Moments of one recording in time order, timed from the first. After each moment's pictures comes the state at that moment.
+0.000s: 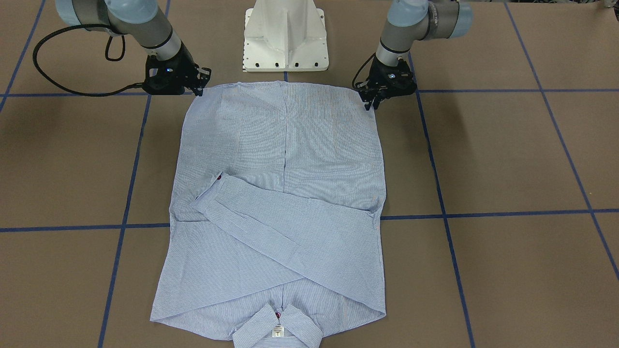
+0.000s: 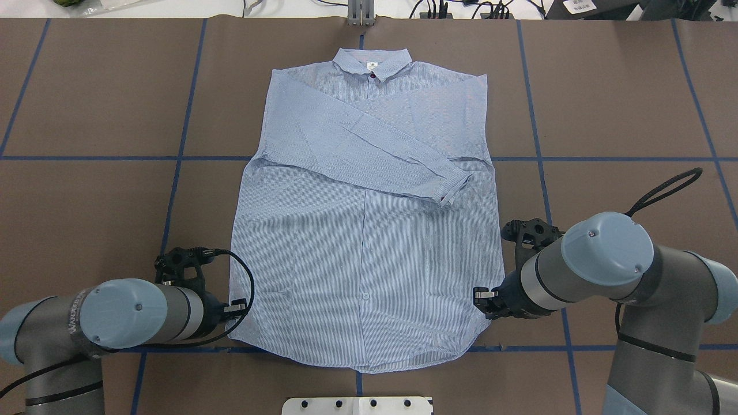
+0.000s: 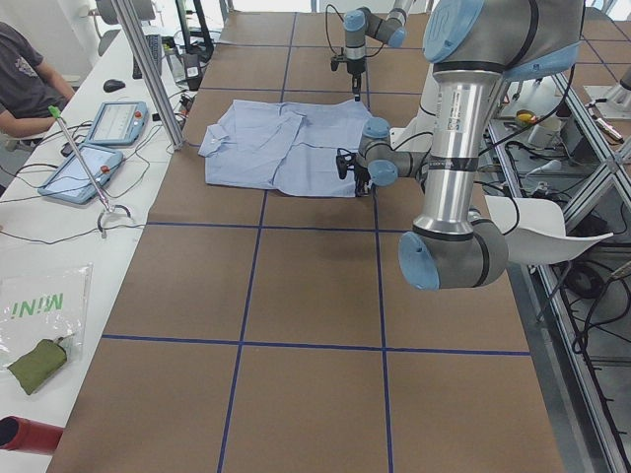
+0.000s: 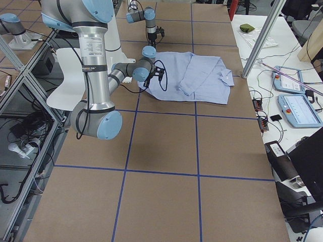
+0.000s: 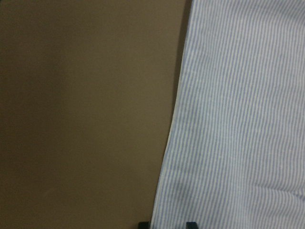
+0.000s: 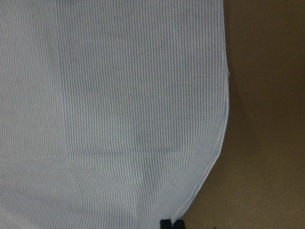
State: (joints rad) left arm -0.27 -1.72 -1.98 -1.90 -1.67 -1.59; right arm 0.41 -1.44 2.07 -1.36 2.00 1.44
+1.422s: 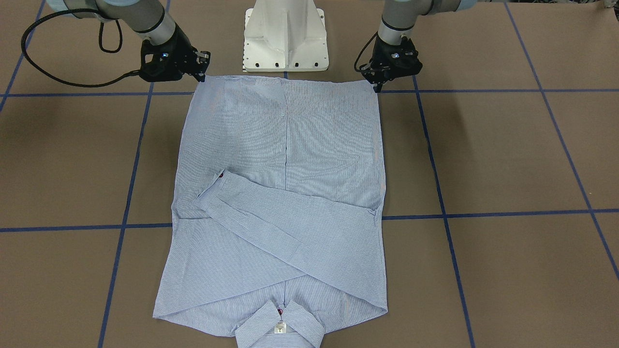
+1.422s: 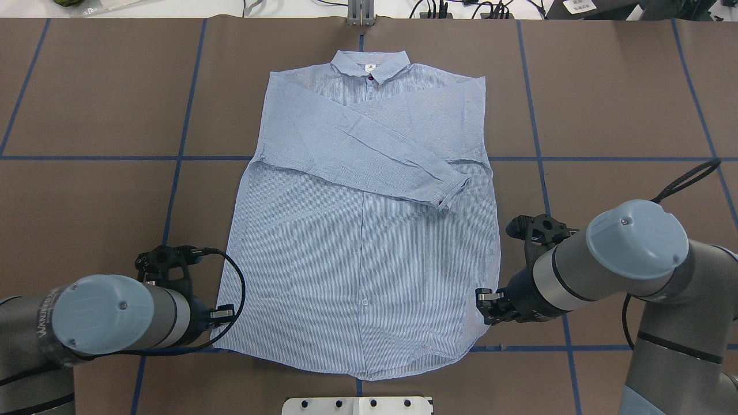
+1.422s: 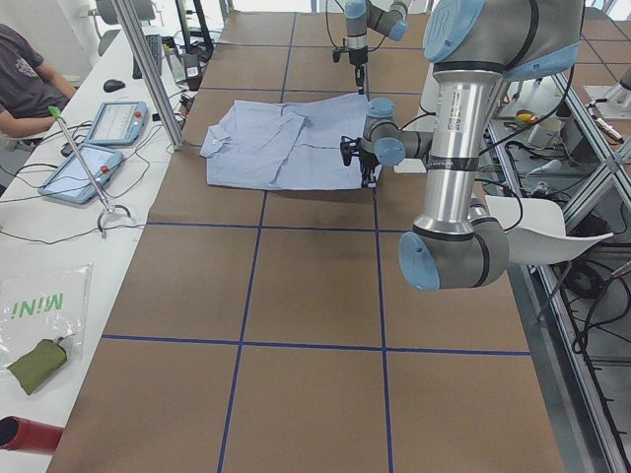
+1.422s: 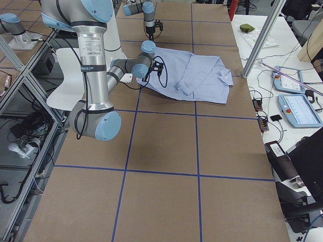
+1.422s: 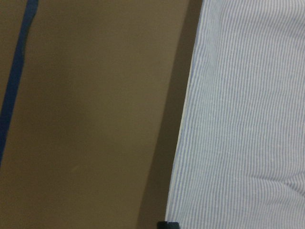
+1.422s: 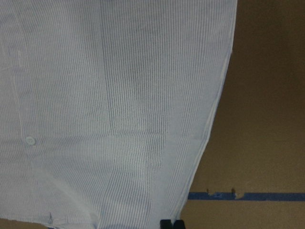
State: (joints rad) left arm -0.27 -1.71 -2.17 -1.61 -1.70 -1.57; right arm 0.44 -1.45 2.16 -1.35 2.09 1.43
